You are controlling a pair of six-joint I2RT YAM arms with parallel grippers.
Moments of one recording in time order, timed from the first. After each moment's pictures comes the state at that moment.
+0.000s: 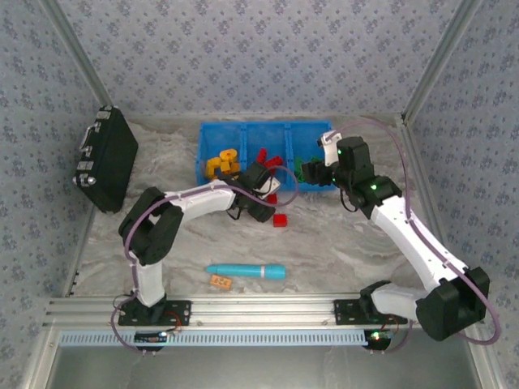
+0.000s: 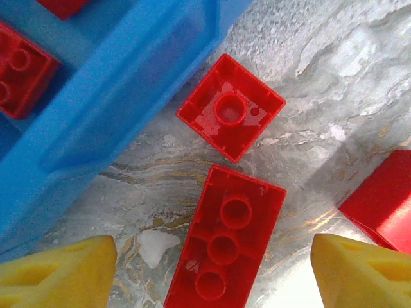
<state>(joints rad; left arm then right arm) -0.78 1.89 1.28 -0.48 -0.06 0.06 0.39 1.19 1.06 -0.43 -0.01 0.03</state>
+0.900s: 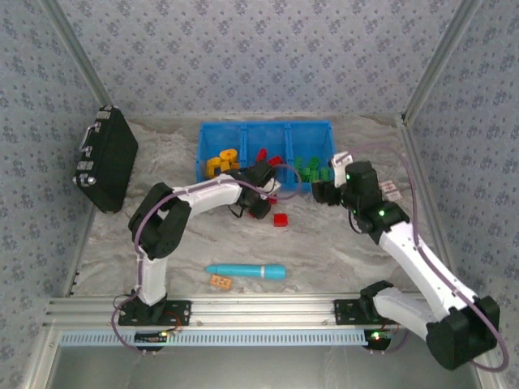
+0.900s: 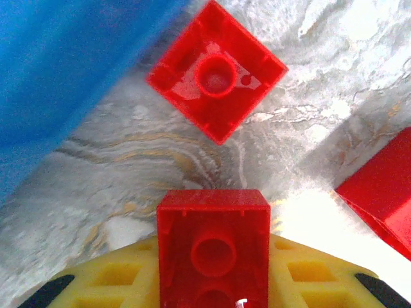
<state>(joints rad) -0.77 1.96 1.42 -0.67 -0.03 -0.01 0.39 0.97 0.80 -0.41 0.05 0.04</state>
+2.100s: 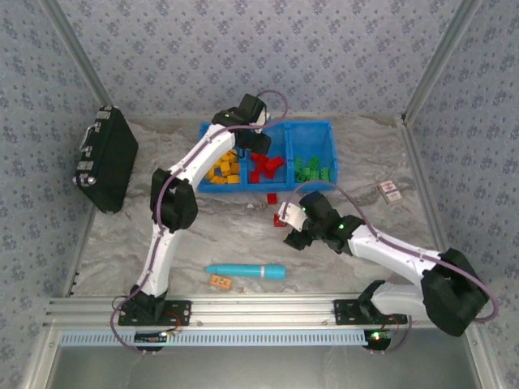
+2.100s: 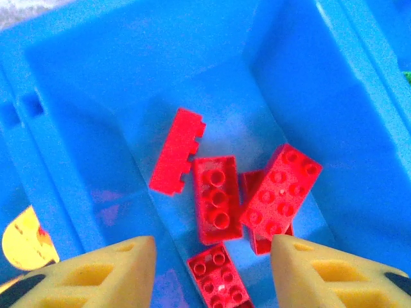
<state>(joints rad) -0.56 2.30 2.27 -0.97 -0.01 -0.13 0.69 1.22 0.64 -0.29 -0.05 -0.46</state>
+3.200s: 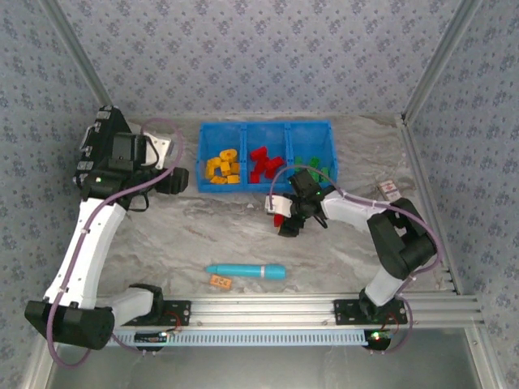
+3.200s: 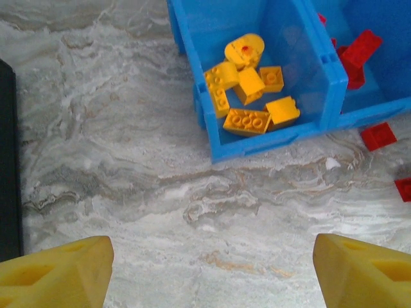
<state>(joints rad) -0.20 1.13 1.31 -0.98 0.07 0.03 0.58 1.67 0.93 -0.36 -0.29 -0.85</state>
